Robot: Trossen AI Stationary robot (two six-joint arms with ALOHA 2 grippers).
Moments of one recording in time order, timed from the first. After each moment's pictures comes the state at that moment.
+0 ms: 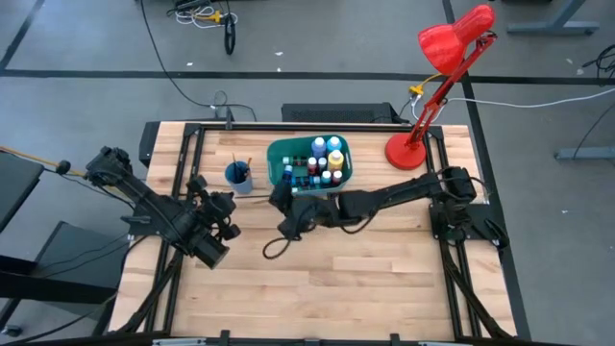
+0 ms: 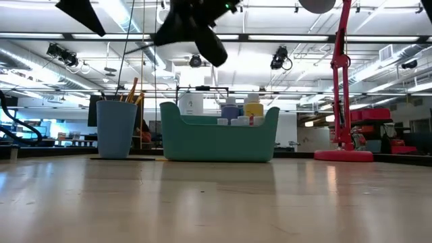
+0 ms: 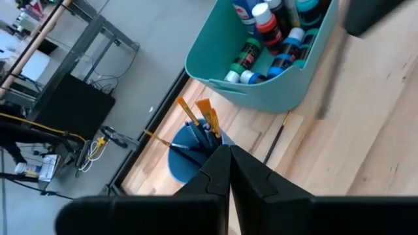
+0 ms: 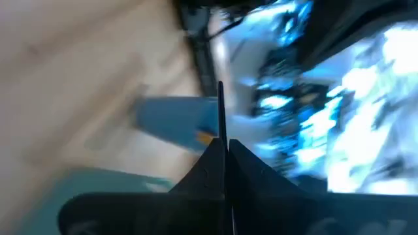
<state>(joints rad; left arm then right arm) -0.63 1.35 1.20 -1.57 -0.97 -1.15 0.16 1.96 1.55 -0.09 0.50 -1.25</state>
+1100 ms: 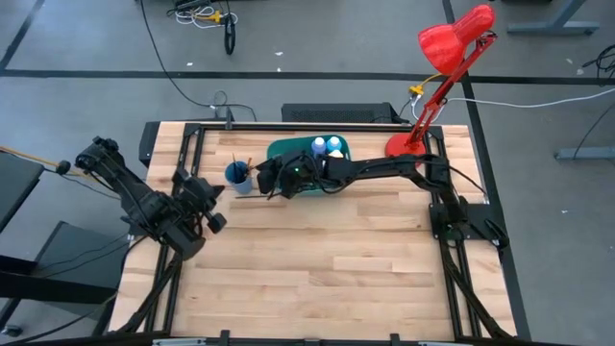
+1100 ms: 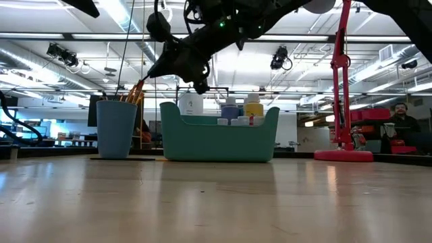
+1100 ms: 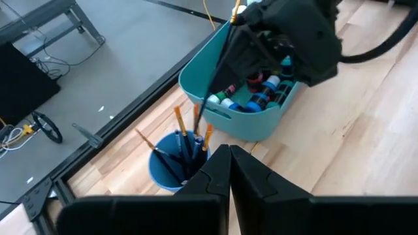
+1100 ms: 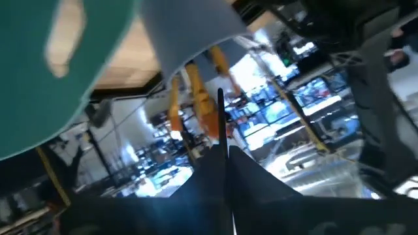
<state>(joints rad) -0.70 1.14 1.20 -1.56 -1.01 -1.33 -0.11 2.12 1.66 0.09 0.19 -2.50</state>
